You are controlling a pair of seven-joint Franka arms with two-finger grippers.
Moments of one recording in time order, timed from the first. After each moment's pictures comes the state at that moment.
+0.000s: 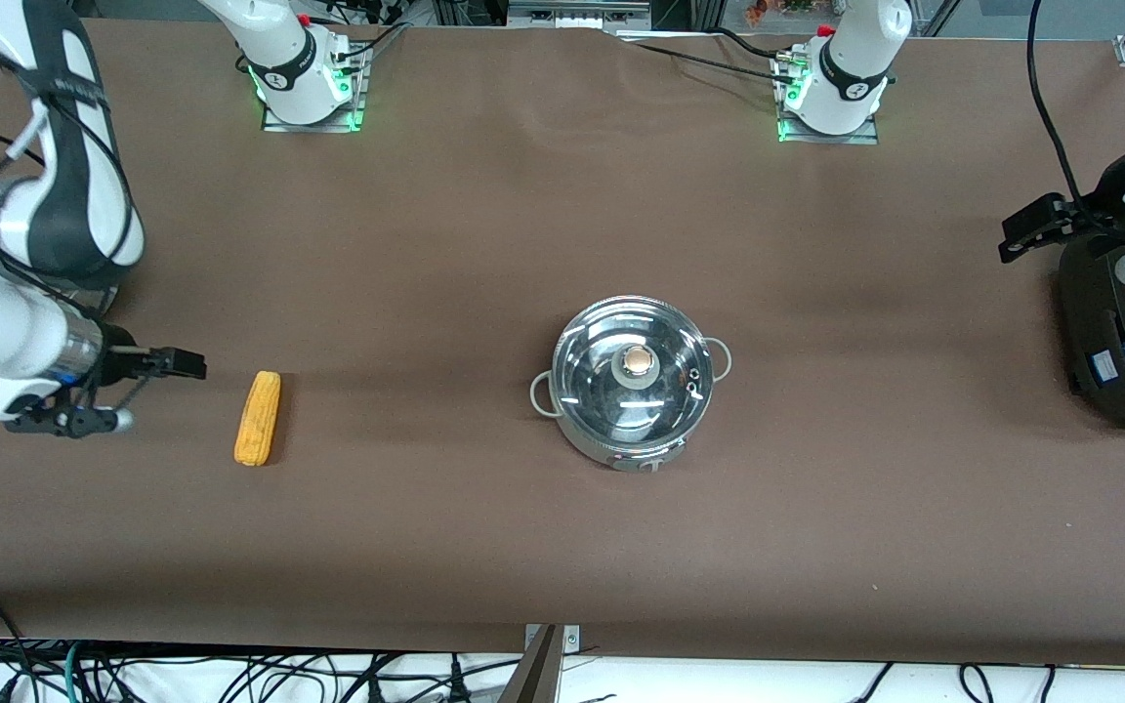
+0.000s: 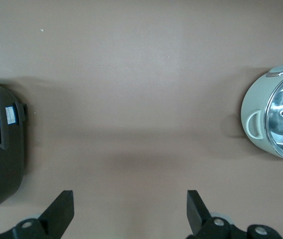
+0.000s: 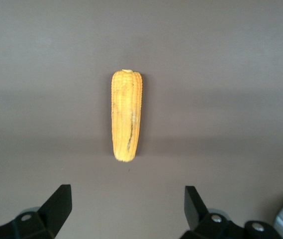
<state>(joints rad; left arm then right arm) 0.03 0.07 -0.05 -1.50 0.02 1.51 -0.07 0.00 0.46 -0.01 -1.57 0.02 1.91 -0.01</state>
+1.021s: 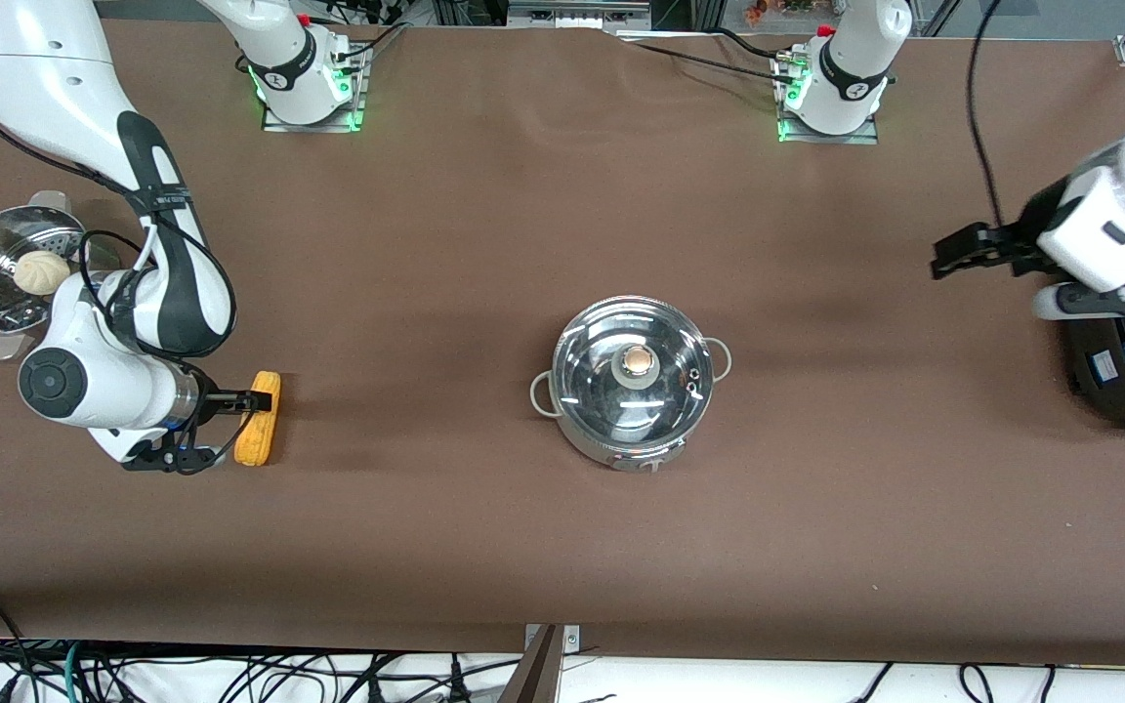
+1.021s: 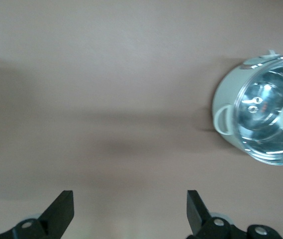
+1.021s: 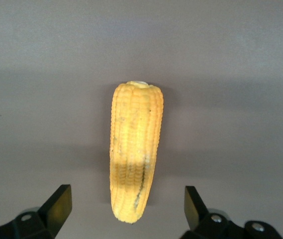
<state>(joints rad) -0.04 0.15 -0.08 -1.50 -0.08 1.51 -0.23 0.04 0.65 0.00 -1.57 0.00 2.08 -0.01</state>
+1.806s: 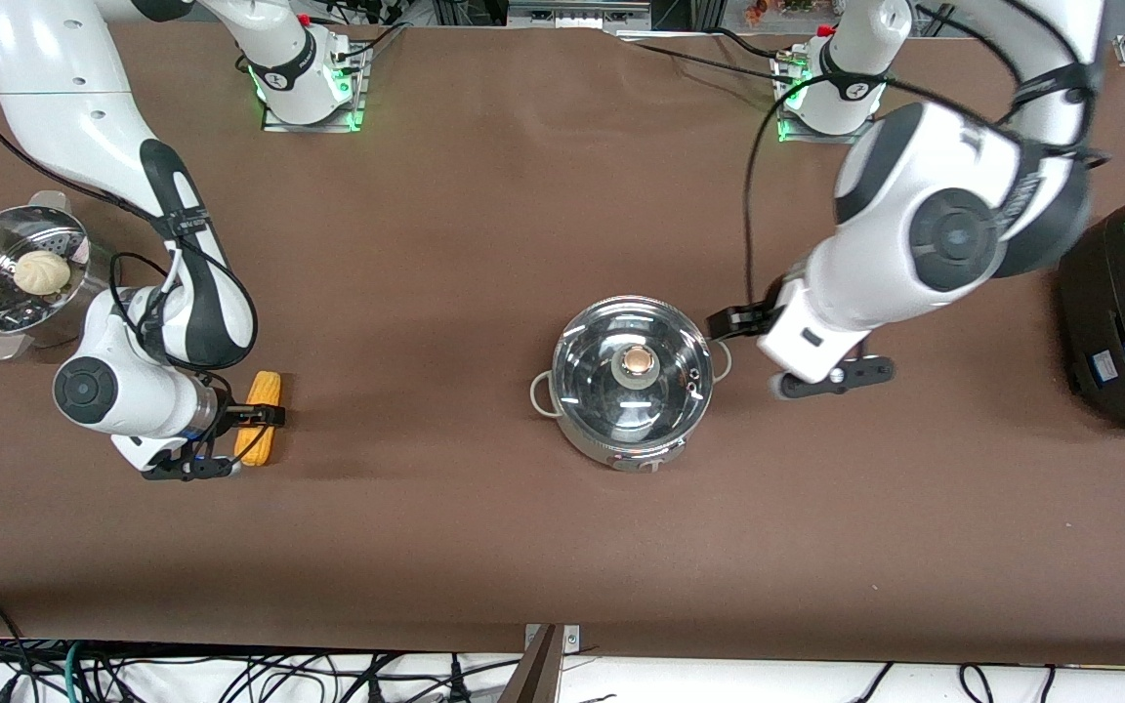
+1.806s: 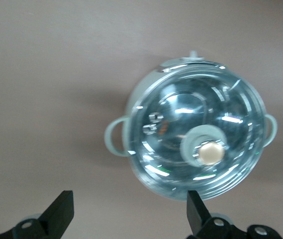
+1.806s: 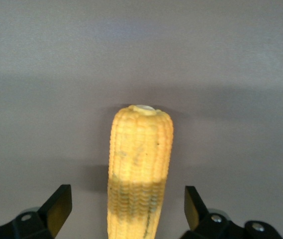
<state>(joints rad) -0.33 0.48 -0.10 -1.30 -0.15 1.69 -0.64 0.05 0.72 0.00 -1.57 0.00 2.20 -0.01</state>
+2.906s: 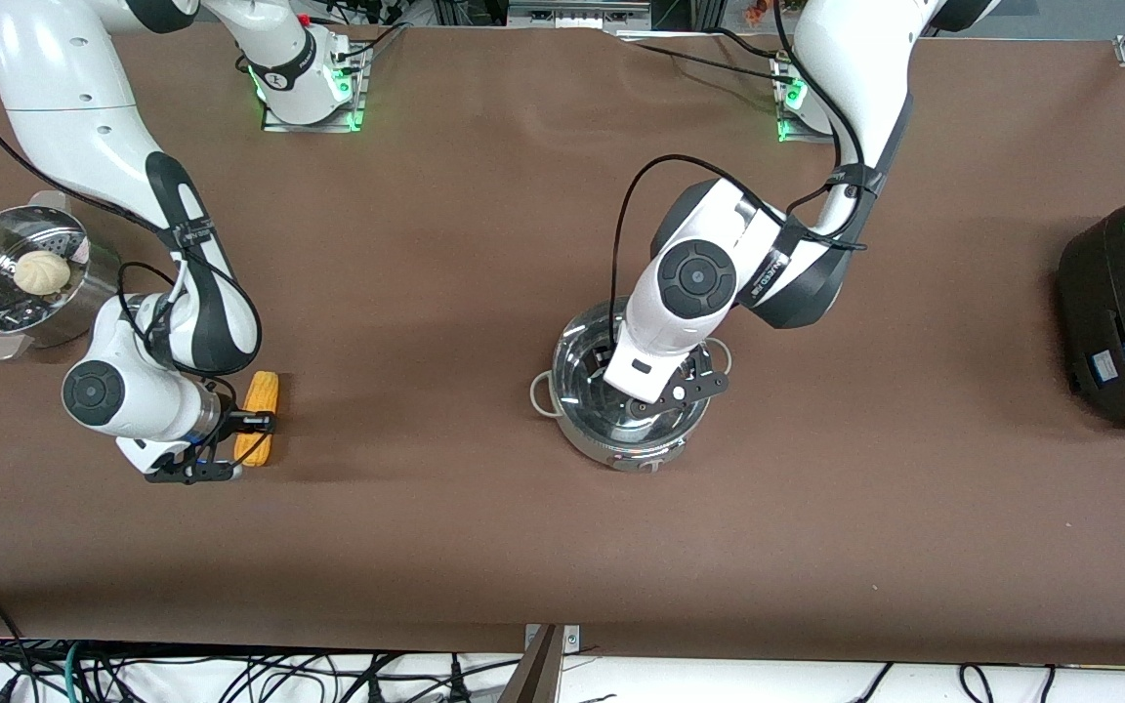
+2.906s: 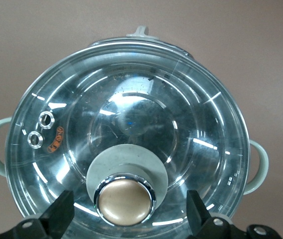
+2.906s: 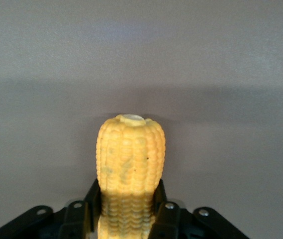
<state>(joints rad) -0.50 0.71 -0.09 -1.23 -0.08 1.89 -0.90 0.04 0.75 -0.01 -1.57 0.00 2.24 -0.01</state>
